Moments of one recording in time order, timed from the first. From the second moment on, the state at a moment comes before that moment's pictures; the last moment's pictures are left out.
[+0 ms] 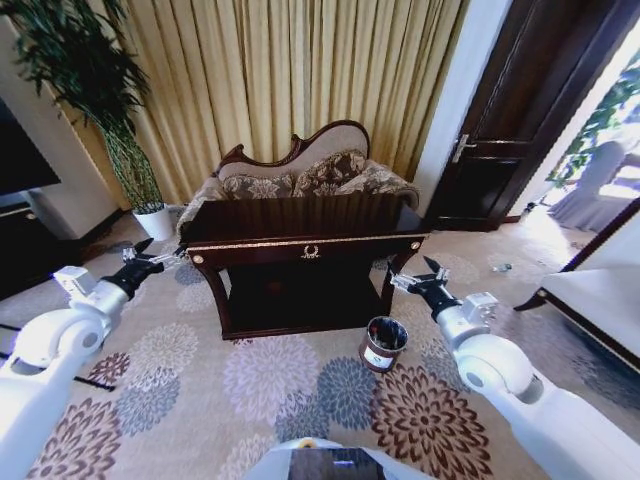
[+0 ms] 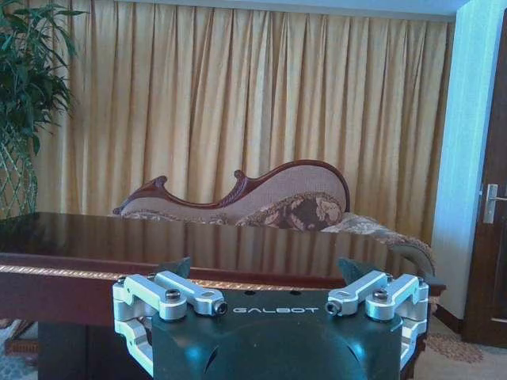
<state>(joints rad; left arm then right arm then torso) 1.37 -0.69 -0.88 -2.02 -0.92 0.26 0.07 -1.43 0.70 0.53 2.28 0.78 -0.19 0.40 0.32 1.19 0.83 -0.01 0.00</state>
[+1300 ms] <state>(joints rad) 1.38 -0.71 -0.88 -2.05 -0.92 0.27 0.03 -1.43 0.70 0.56 2.19 0.76 -0.16 0.38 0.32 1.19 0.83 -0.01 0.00</state>
